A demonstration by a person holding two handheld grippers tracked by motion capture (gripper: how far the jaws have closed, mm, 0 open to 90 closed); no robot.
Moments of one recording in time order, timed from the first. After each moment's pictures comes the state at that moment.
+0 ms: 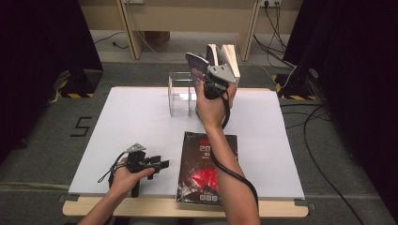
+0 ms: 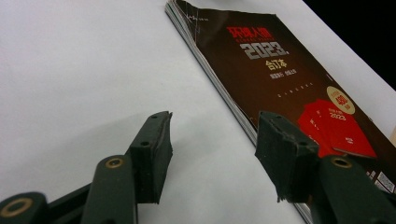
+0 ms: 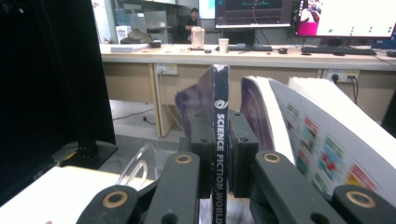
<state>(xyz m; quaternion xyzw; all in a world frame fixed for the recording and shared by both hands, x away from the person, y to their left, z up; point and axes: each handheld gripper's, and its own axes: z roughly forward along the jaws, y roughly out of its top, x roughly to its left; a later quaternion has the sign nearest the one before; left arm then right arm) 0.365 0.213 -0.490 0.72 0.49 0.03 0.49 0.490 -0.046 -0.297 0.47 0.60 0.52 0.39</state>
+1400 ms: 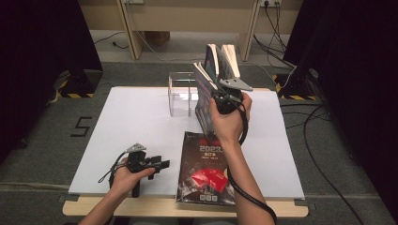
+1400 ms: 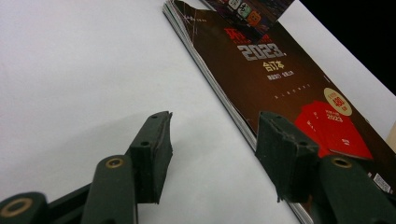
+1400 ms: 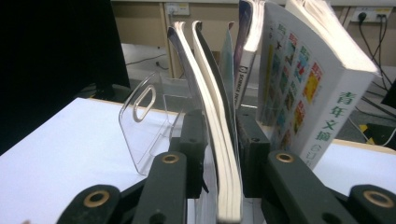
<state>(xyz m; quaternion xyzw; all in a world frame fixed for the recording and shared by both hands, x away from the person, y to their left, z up) 0.365 0.212 -0.489 0.72 0.49 0.03 0.49 0.448 -0.082 -0.297 0.50 0.67 0.46 0.31</state>
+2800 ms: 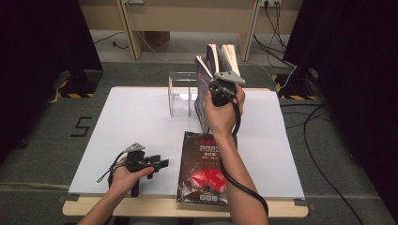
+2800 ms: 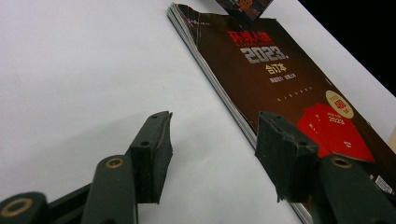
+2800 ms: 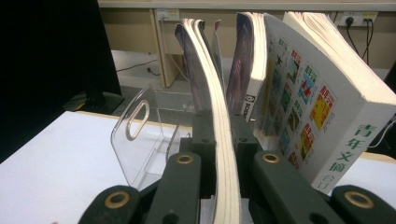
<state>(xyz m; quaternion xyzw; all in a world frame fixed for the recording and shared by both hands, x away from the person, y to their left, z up) 0.366 0.215 -0.489 0.72 0.49 0.03 0.49 0.467 -0.067 -0.292 0.51 0.65 0.46 0.32</state>
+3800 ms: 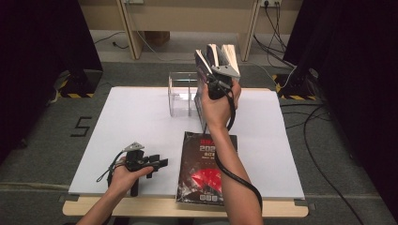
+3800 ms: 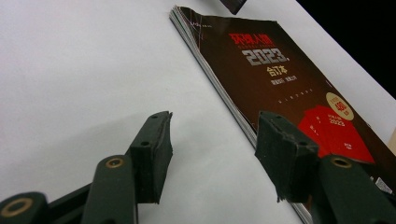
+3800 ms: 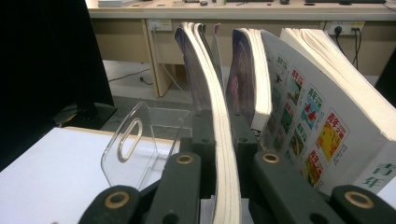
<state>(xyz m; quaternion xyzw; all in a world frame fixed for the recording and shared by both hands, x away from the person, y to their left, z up) 0.368 0.217 -0.488 0.72 0.49 0.03 0.49 0.487 -0.056 -0.289 0.52 0.64 0.46 0.34</state>
